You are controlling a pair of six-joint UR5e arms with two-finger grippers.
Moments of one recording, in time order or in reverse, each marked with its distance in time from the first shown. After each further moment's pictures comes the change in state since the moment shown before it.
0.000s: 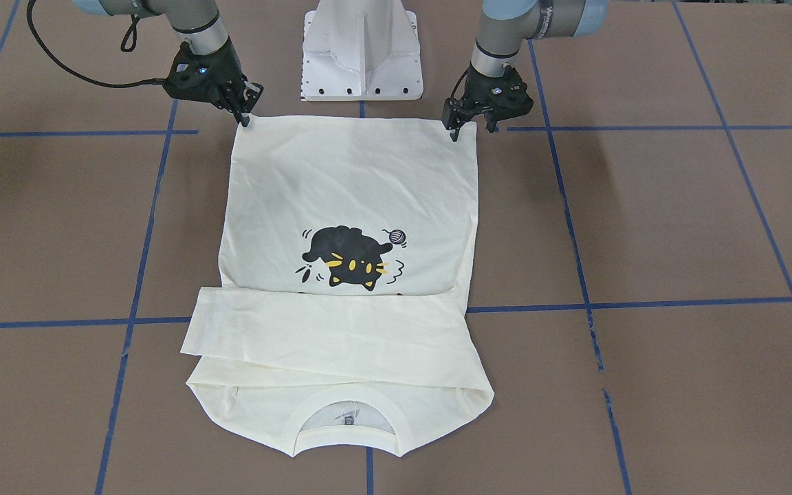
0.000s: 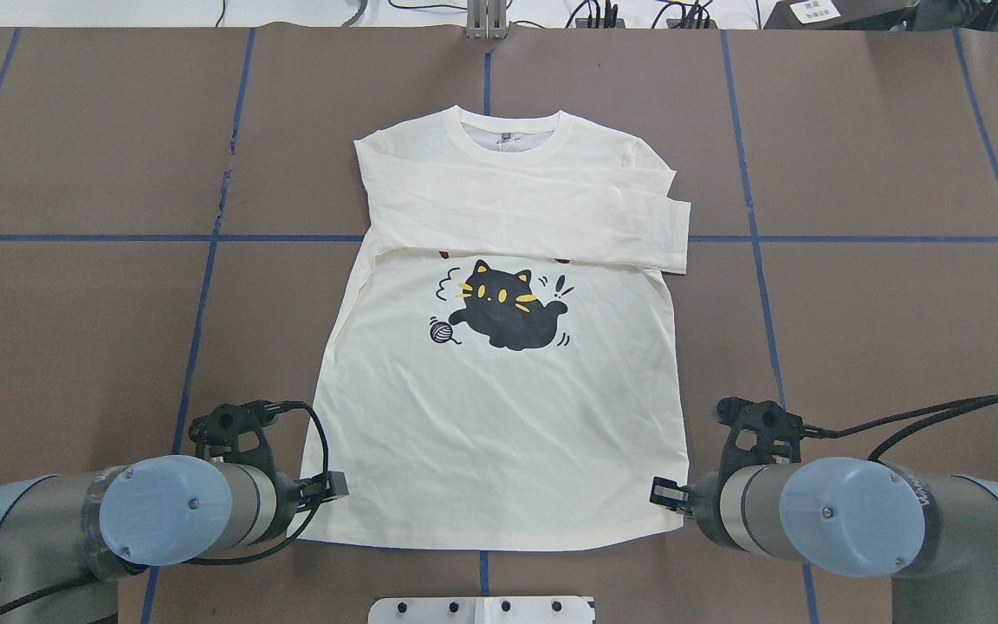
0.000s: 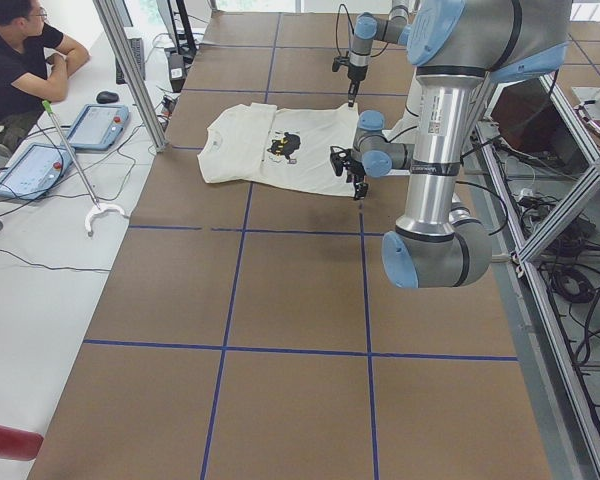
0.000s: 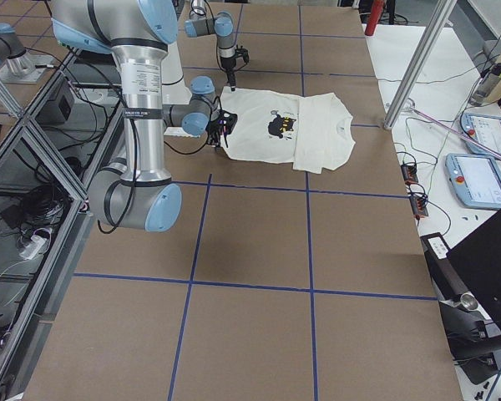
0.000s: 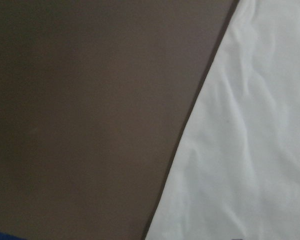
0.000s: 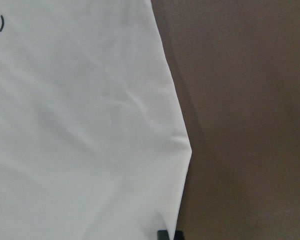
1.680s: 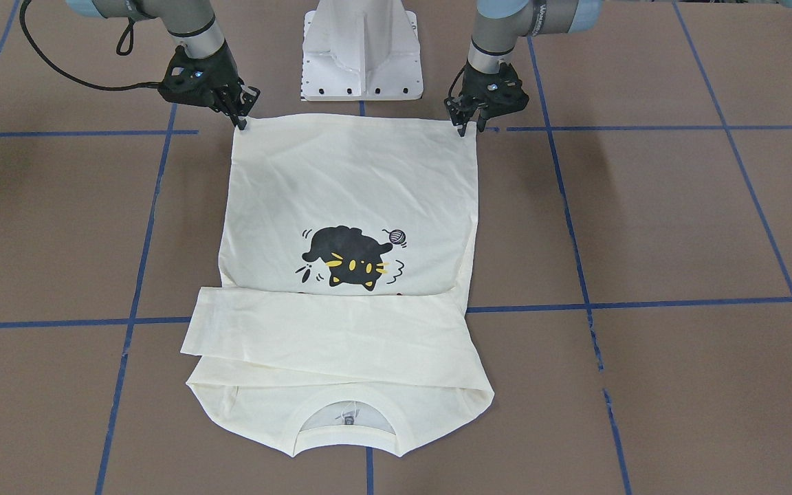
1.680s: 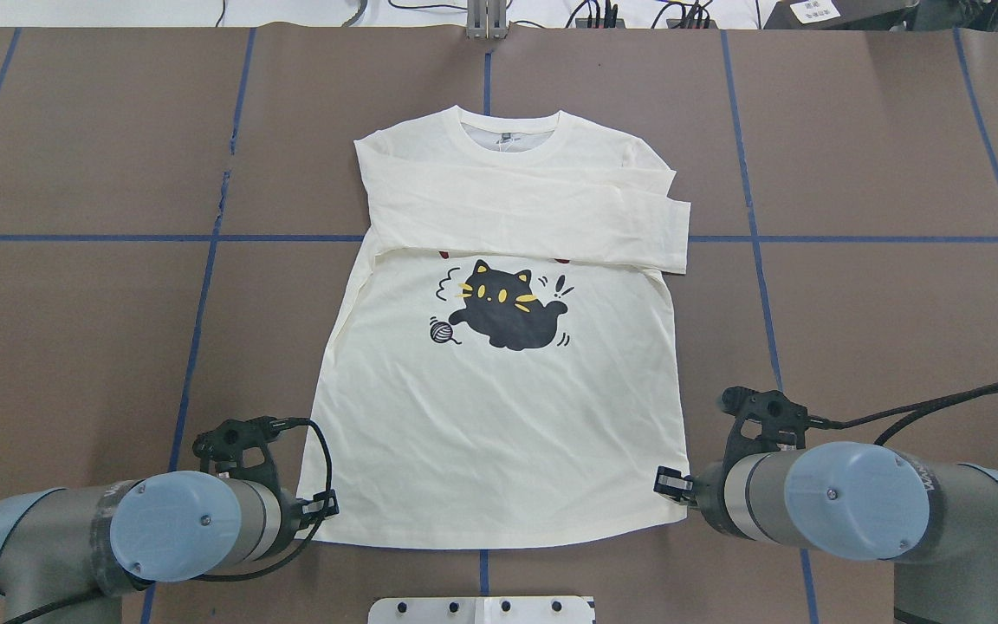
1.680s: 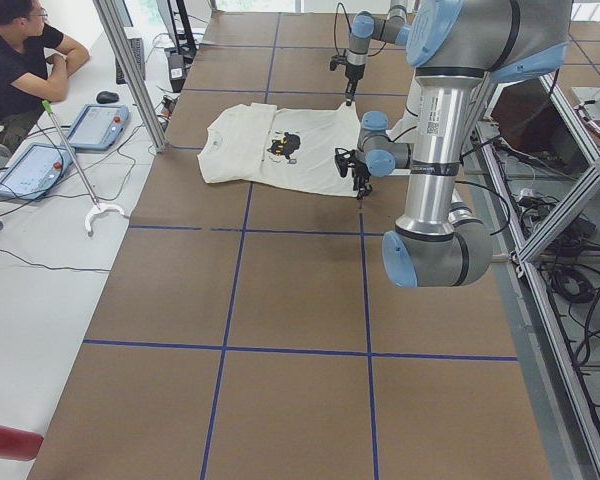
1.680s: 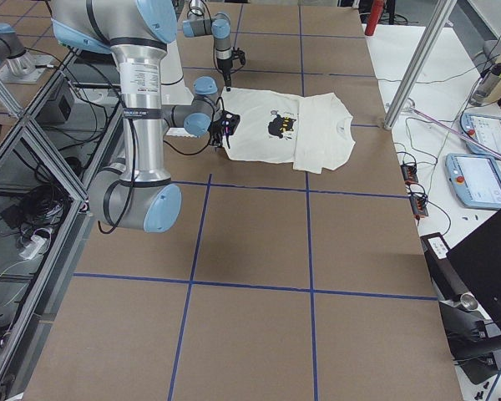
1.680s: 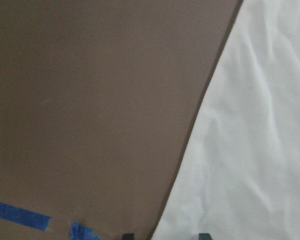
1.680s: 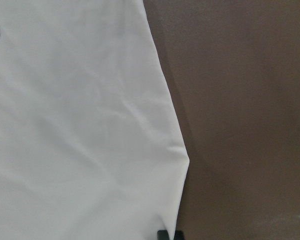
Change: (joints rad) left arm 0.026 -0.006 -0.005 0.037 -0.003 -0.004; right arm 0.028 0.000 -0.004 0.000 0.027 0.000
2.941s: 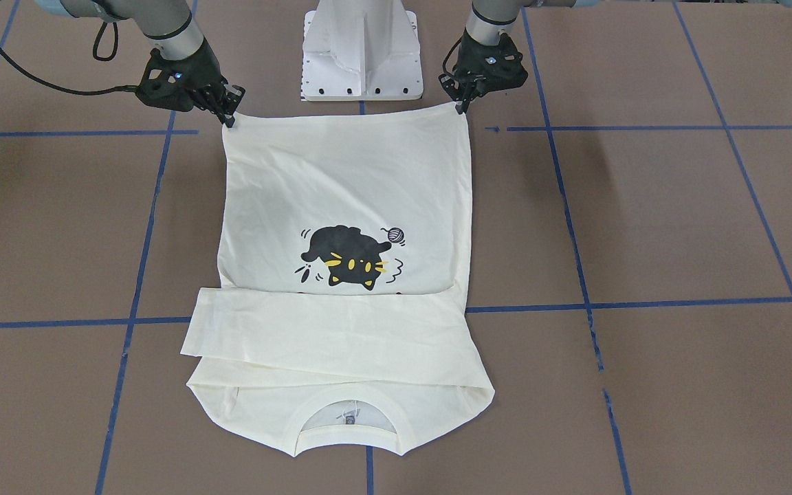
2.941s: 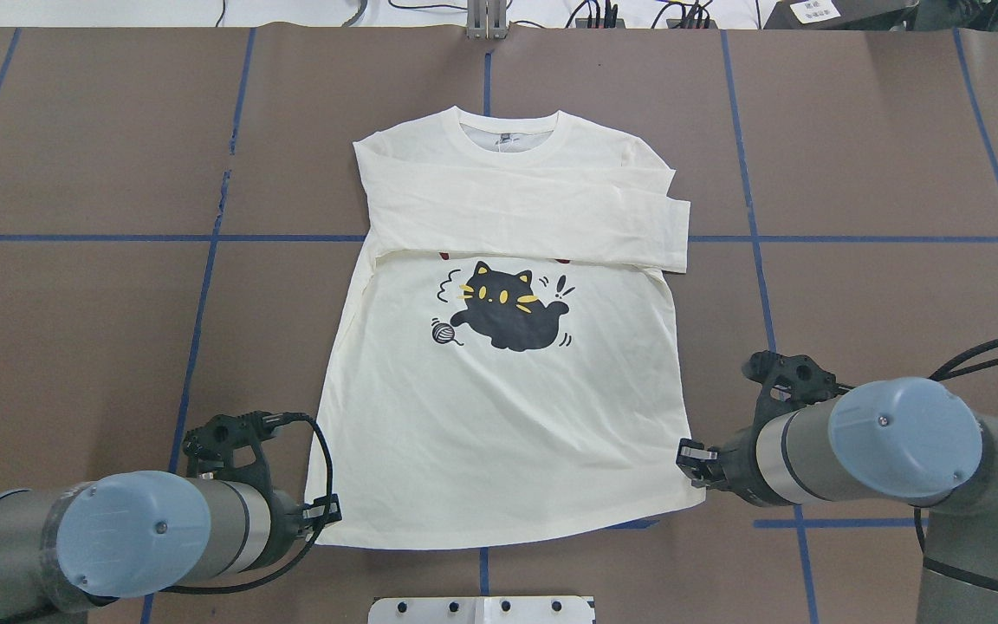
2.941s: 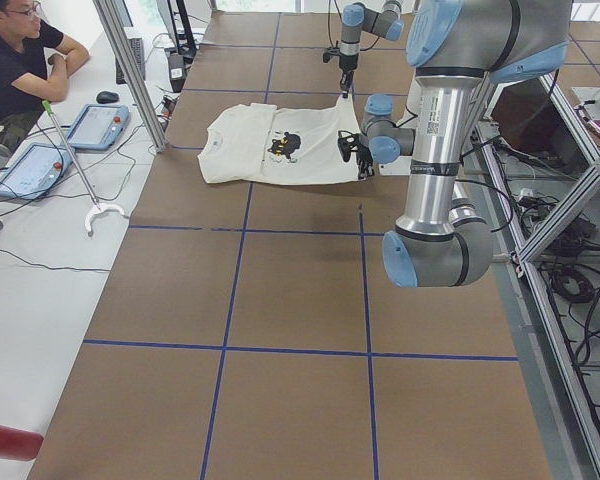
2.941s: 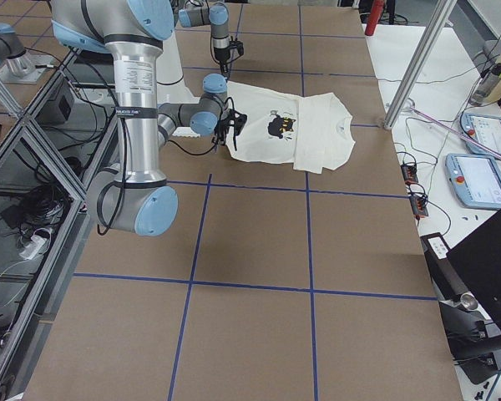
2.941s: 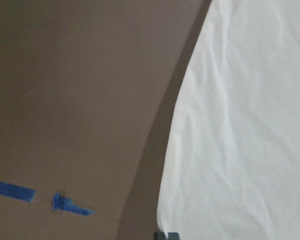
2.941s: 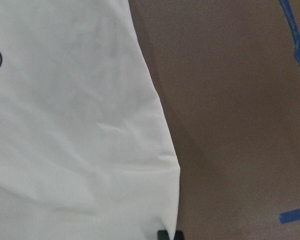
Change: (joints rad) left arm 0.009 0.001 -0.160 0.061 -0.013 0.003; right arm 0.124 -0.027 0.048 0.000 0.193 -0.040
